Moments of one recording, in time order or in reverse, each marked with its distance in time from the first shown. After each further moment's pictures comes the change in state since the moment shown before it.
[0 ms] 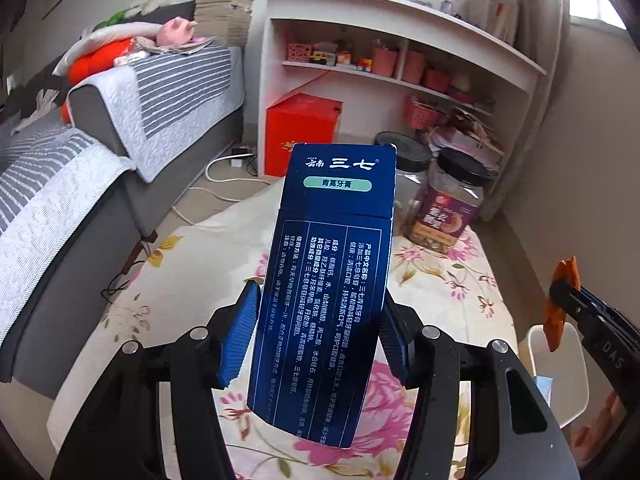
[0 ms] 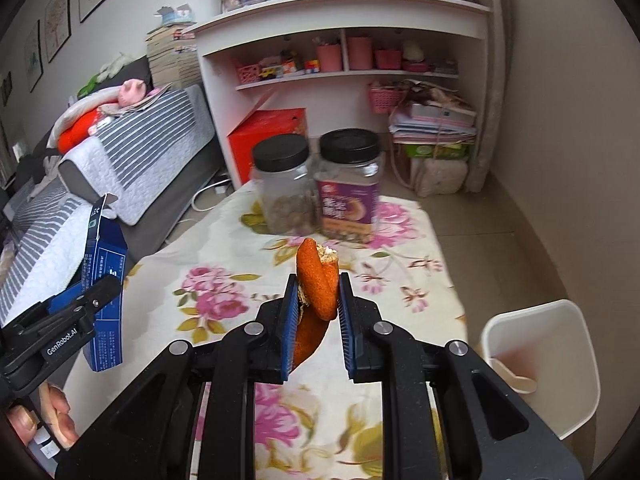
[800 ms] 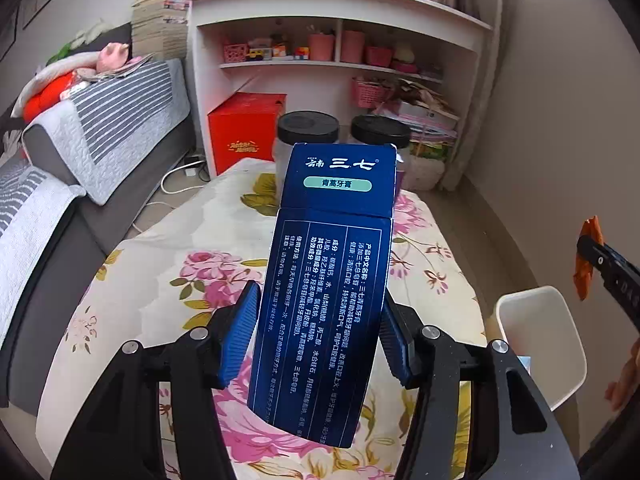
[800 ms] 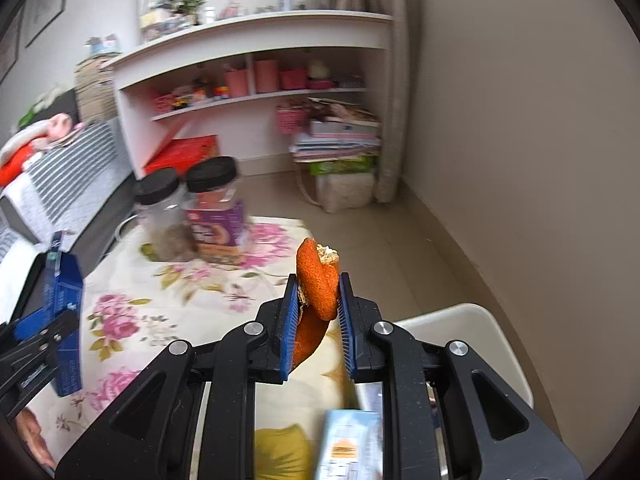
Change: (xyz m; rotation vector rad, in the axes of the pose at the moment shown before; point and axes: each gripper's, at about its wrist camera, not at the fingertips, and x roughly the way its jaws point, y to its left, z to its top) left arm 0.009 -0.097 -0.021 0.153 0.021 -0.064; right arm -0.029 -0.118 -0.004 0.097 -0.075 -0.253
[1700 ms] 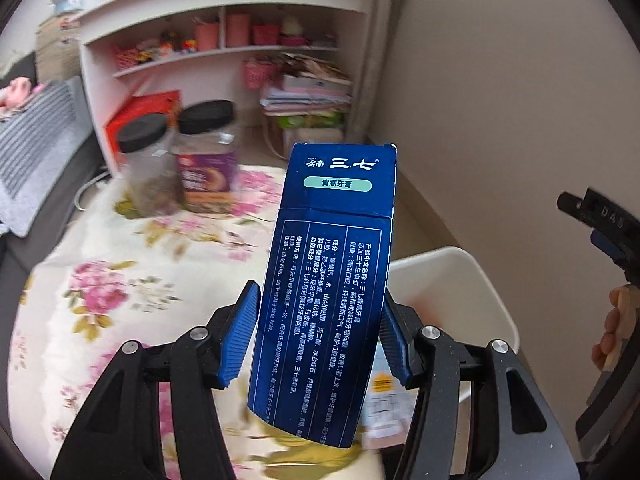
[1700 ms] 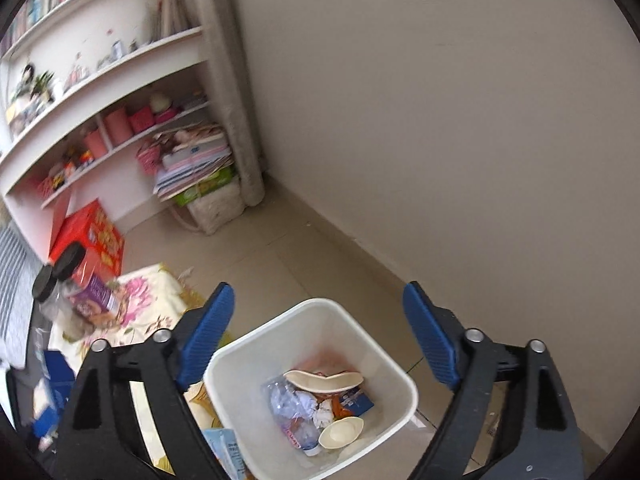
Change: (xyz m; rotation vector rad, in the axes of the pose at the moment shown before) left arm 0.000 -0.160 -0.007 0.162 0.089 -0.242; right arm -0.035 -0.184 -0.006 0.384 0.013 -0.284
